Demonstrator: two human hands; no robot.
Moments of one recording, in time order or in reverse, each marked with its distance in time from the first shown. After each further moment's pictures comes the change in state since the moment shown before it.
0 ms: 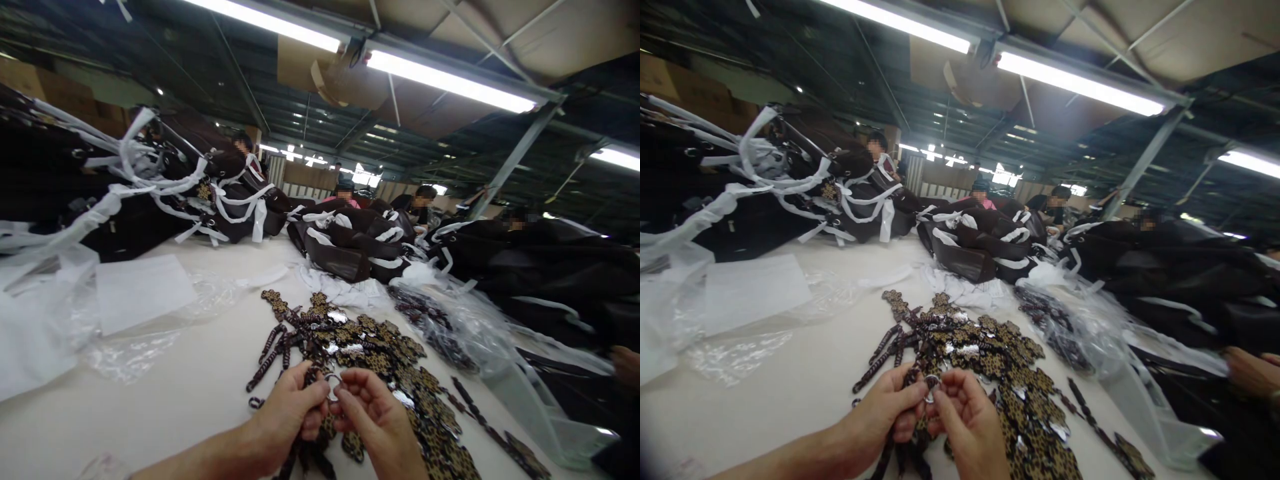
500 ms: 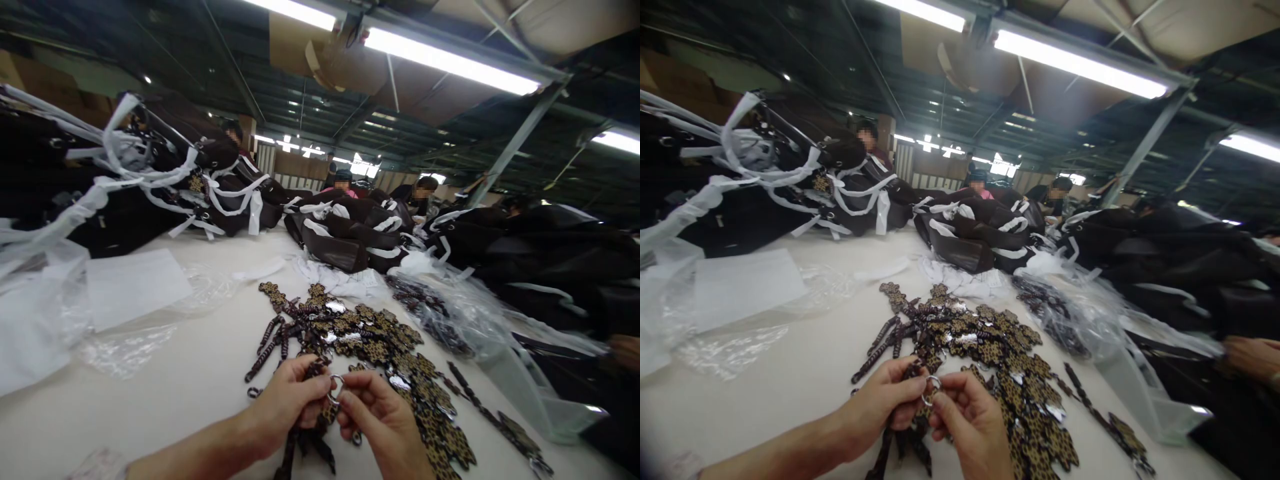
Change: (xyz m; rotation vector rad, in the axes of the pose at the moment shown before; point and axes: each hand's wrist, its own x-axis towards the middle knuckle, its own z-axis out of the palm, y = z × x) left_hand 0.000 0.005 -0.003 0.058 -0.088 0.006; right_hand -0.011 0.004 -0.009 0.053 -0.019 0.029
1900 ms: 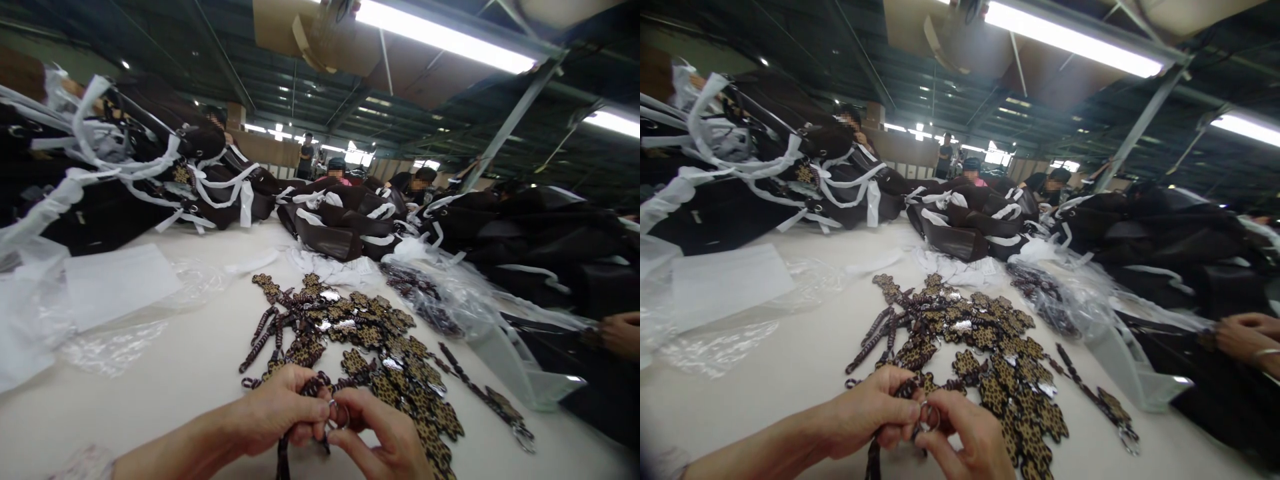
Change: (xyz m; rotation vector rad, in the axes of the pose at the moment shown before) left_hand -0.006 -0.004 -0.002 0.181 -0.100 -0.230; right_hand -0.023 -0.001 -0.020 -0.696 -0.139 -0.462
